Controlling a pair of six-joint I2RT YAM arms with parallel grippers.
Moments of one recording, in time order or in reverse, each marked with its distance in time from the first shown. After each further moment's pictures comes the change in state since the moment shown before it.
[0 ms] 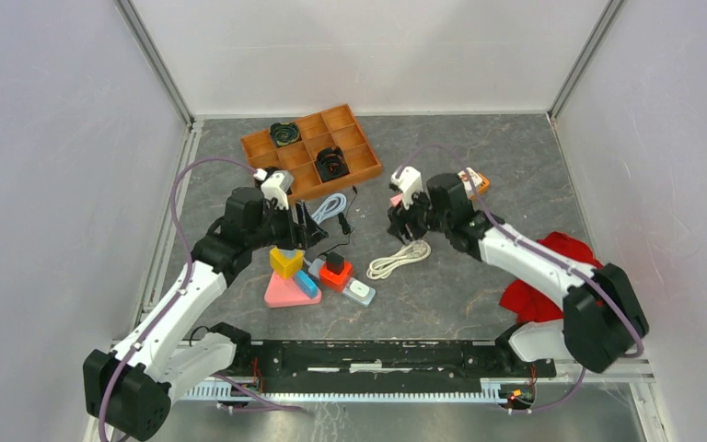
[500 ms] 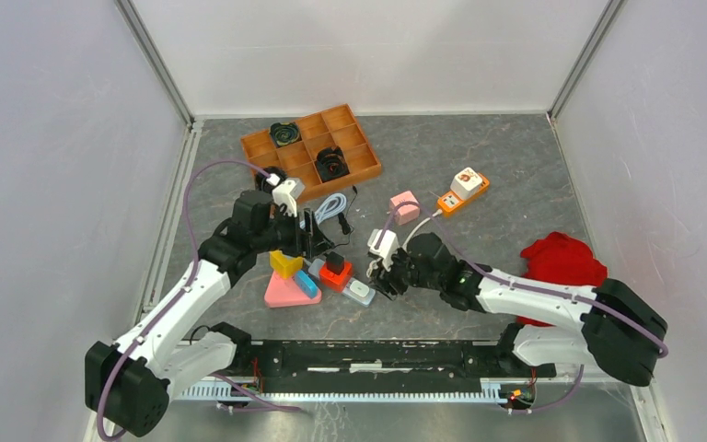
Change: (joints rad) left arm -0.043 0.026 -0.018 0.000 0.078 0.047; right arm 0.390 -0.202 -0.352 0.239 0.074 0.057
